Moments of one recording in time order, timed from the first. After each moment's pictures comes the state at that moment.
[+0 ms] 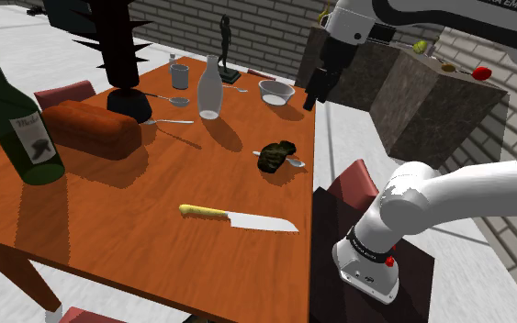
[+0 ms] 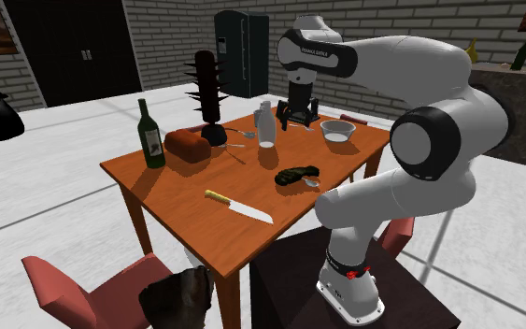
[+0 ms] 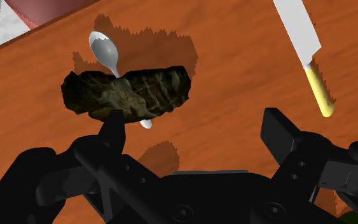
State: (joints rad) arm -0.01 -0.81 0.07 -2.32 0.07 1.58 0.00
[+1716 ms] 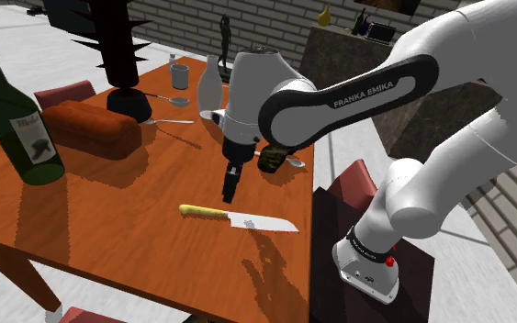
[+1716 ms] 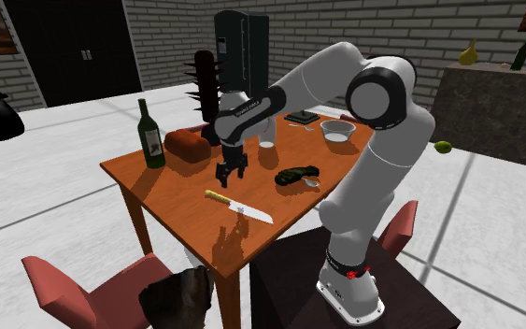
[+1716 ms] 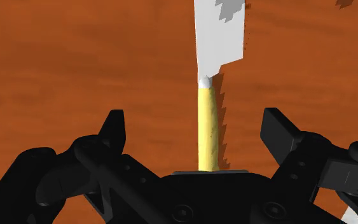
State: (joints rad) arm 0.24 -0.28 0.36 -2.44 0.20 2.19 -0.11
